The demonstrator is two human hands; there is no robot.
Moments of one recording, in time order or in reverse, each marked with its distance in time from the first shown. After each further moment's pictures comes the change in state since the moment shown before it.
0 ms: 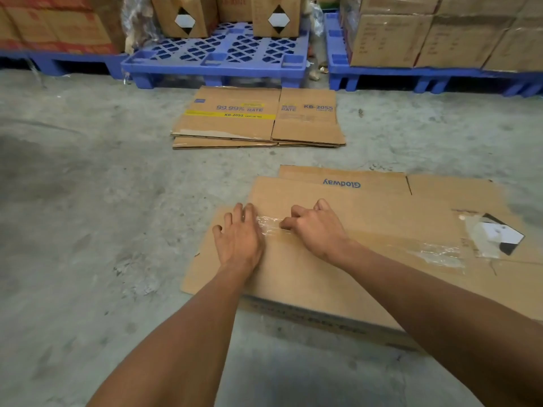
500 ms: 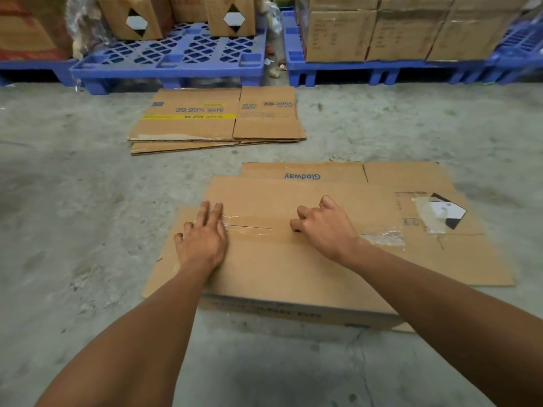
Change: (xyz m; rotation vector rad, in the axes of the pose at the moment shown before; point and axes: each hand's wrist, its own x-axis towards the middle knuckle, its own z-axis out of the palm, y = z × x) left_hand -0.007 0.014 0.002 0.005 -0.154 0.010; right_hand -0.081 0.068 0.008 -0.220 0.005 0.030
